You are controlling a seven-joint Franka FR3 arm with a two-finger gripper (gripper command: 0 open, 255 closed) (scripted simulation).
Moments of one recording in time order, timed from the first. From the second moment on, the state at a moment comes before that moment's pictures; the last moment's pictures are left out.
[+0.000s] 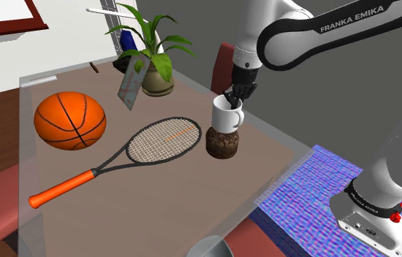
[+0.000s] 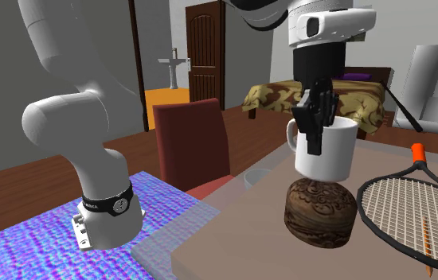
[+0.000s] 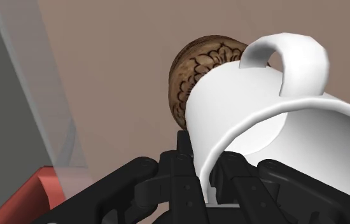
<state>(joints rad) 0.17 -0.31 0.23 -2.32 0.02 2.14 0.49</state>
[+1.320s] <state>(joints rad) 0.17 -0.31 0.23 -2.34 0.02 2.17 0.50</state>
